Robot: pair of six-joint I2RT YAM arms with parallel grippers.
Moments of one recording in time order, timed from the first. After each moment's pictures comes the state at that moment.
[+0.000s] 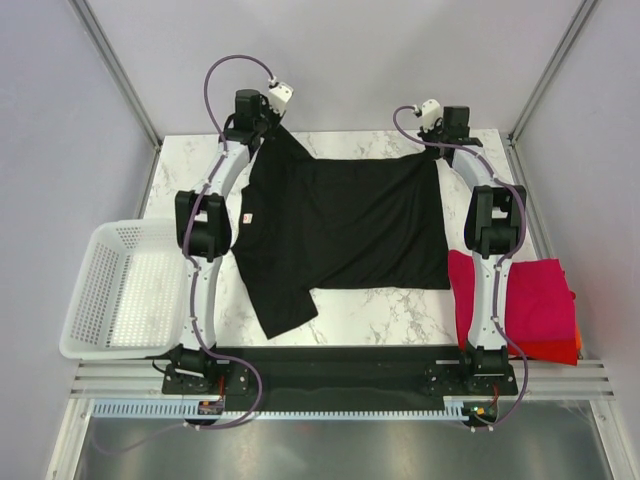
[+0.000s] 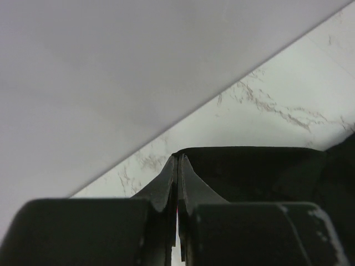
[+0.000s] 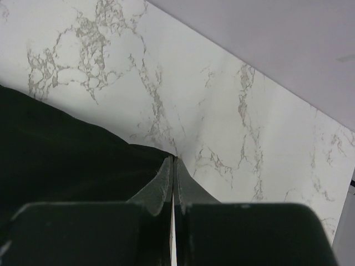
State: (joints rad) left arm -0.18 2.52 2.36 -0.18 0.15 0.46; right arm 0.01 2.44 2.10 -0.27 -0.13 -0.50
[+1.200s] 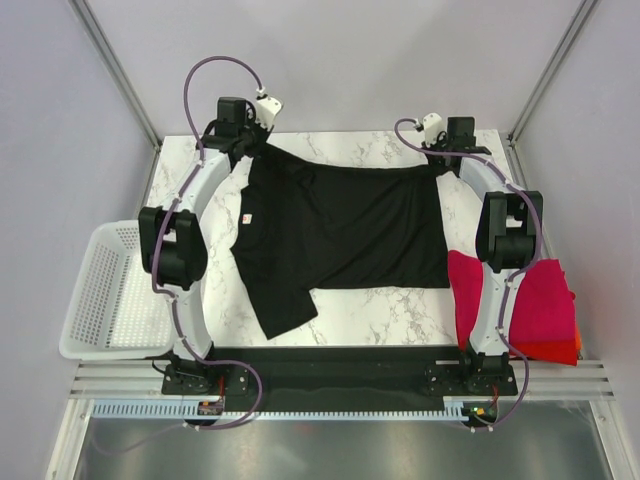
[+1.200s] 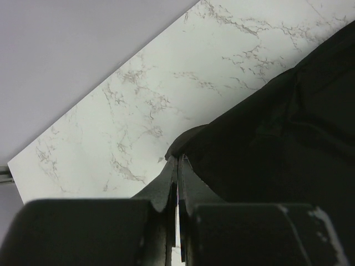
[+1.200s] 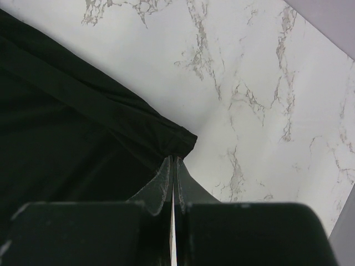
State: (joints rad) left arm -0.18 2.04 1.85 -0.37 0.13 0.48; right arm 0.01 2.18 1.76 -0.31 -0.16 -0.53
